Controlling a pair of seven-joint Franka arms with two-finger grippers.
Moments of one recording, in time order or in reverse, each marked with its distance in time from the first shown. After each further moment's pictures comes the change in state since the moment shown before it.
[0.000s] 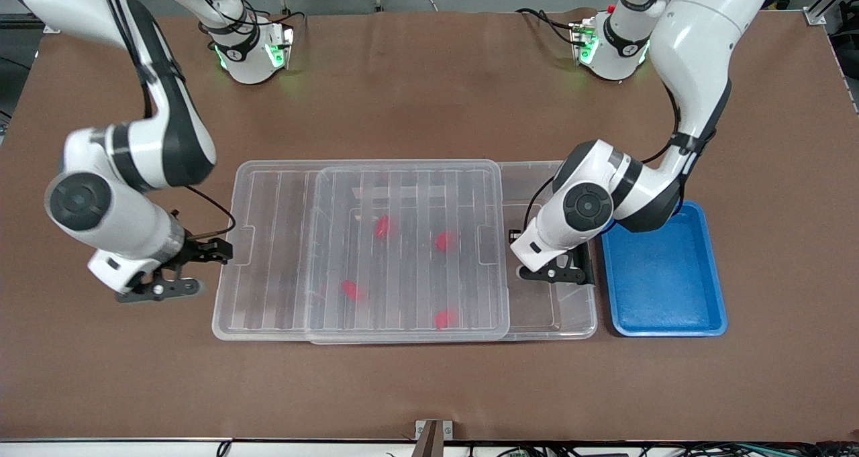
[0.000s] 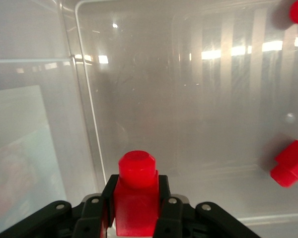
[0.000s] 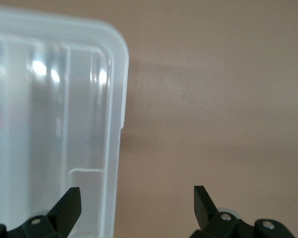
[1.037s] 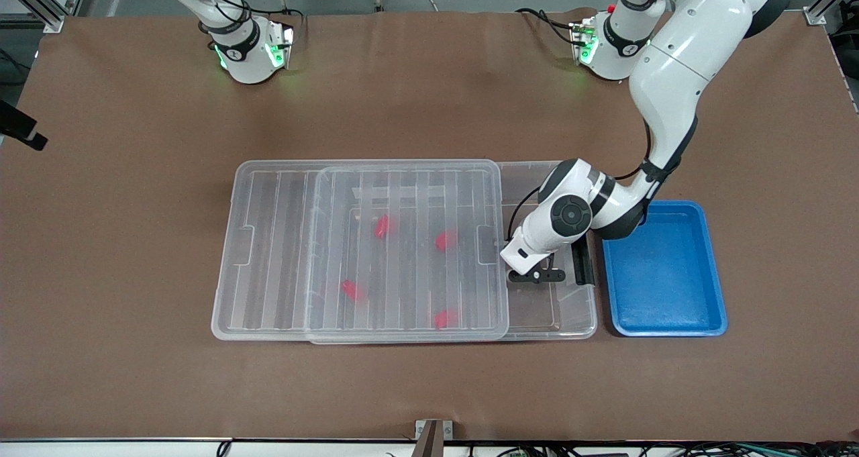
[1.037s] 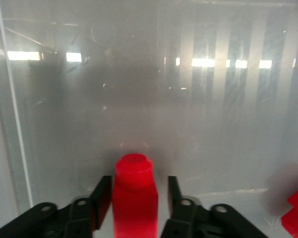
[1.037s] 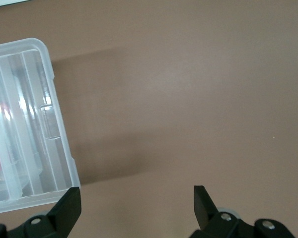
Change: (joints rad) left arm -0.004 0.105 -0.001 -0.094 0.000 0.269 -0.108; right arm -0.147 -0.383 -0.195 0.001 0.139 -0.363 -0.147
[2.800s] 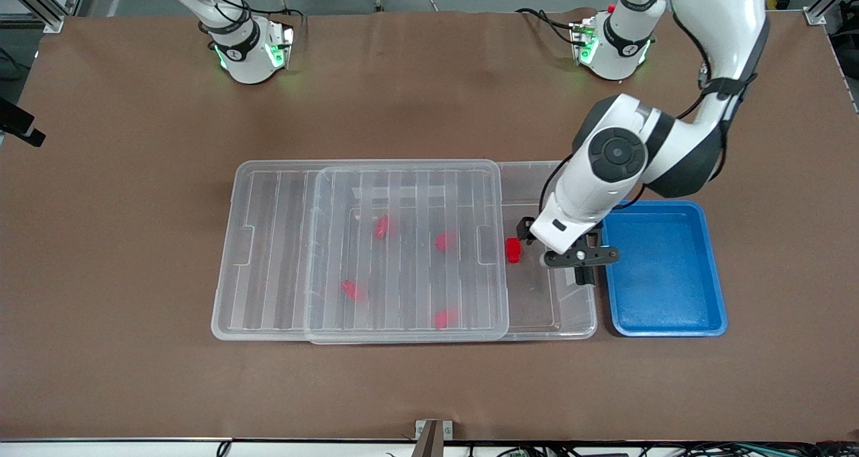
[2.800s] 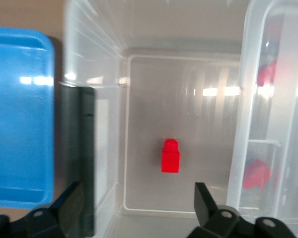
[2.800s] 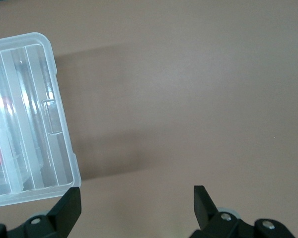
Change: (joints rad) left arm 0.032 -0.334 -0.014 0.142 0.002 -0.420 -0.022; right arm 0.003 0.000 0.010 0.008 0.003 -0.019 -0.005
